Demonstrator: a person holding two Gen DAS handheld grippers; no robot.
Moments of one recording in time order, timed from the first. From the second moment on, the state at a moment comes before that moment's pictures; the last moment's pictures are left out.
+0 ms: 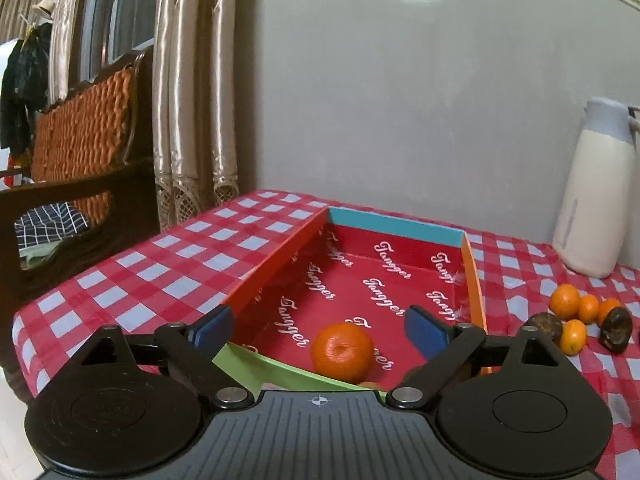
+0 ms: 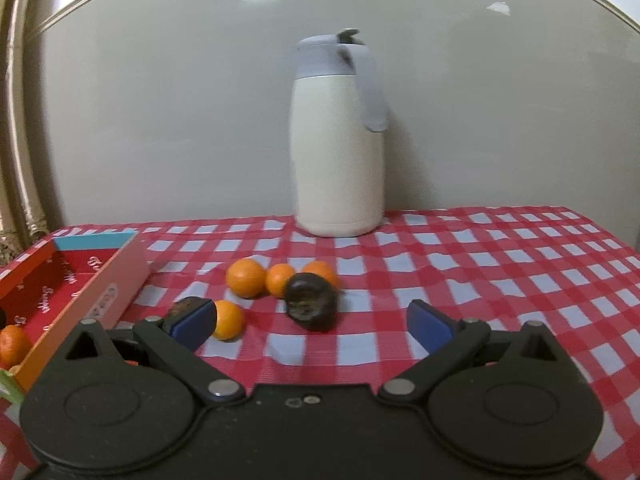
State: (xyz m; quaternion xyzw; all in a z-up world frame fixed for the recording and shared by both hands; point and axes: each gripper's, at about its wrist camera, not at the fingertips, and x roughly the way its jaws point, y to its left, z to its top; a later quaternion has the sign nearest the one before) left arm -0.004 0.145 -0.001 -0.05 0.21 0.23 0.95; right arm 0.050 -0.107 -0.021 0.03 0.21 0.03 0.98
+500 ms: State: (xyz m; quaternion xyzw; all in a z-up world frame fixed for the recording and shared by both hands) left arm -0.029 0.195 0.000 -0.06 0.20 0.28 0.94; right arm 0.064 -0.052 -0.029 0.02 0.24 0.09 0.97
